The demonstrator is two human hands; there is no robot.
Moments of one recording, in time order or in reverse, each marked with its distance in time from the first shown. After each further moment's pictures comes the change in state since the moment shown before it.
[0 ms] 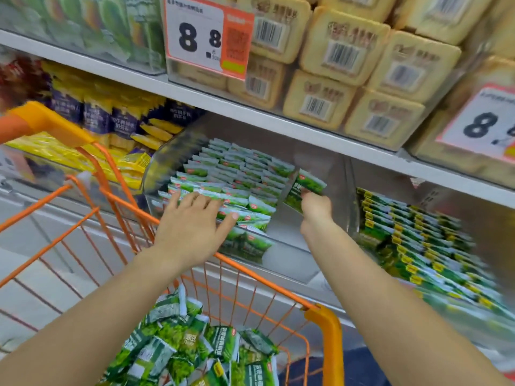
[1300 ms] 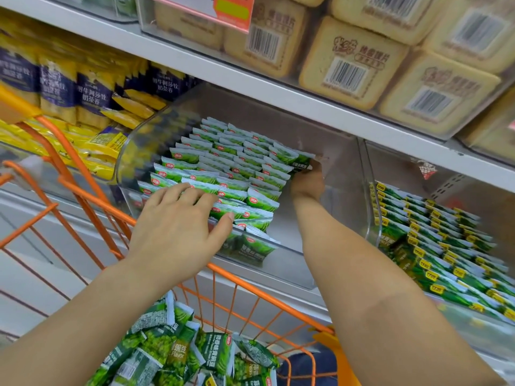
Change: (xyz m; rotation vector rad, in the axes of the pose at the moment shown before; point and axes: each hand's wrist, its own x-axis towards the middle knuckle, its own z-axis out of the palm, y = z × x) left_hand -0.001 0.003 0.002 -0.023 0.098 -0.023; right_hand 0.103 0.031 0.040 -0.624 0.168 -0.399
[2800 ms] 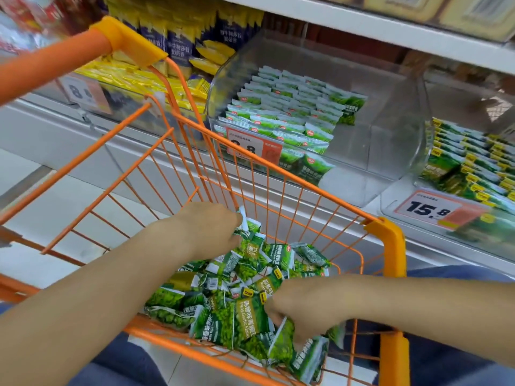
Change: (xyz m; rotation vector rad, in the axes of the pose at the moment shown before) left_hand -0.107 -0.038 -0.021 0.329 -0.671 0.266; right_hand -0.297 0.037 -0.092 -1.038 -1.709 -0.910
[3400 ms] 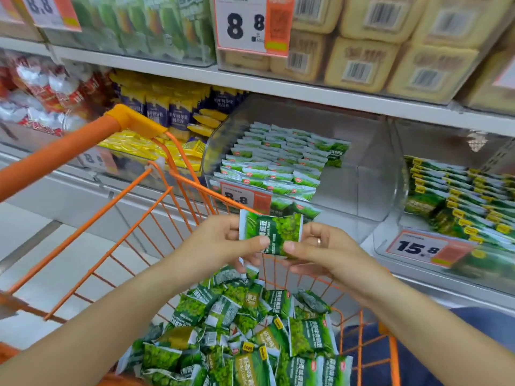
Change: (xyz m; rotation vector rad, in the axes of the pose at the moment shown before) left_hand -0.019 0.008 -0.051 -1.518 0.277 0.020; right_hand -0.061 0.029 -0.047 1.585 1.004 -0.119
